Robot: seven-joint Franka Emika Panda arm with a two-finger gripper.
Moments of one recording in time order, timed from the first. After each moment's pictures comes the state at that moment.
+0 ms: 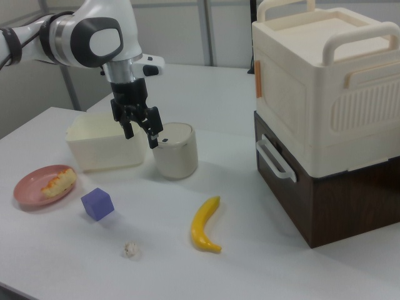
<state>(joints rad) -0.08 0.02 -0.01 -1.73 -0.04 1.73 0.12</state>
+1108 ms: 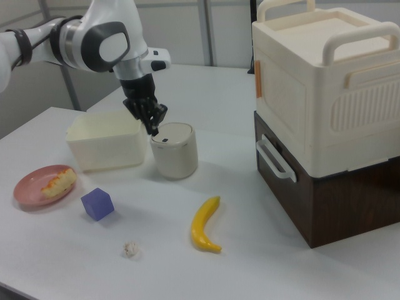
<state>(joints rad) -0.07 0.09 -0.01 -1.69 0.01 1.88 0.05</state>
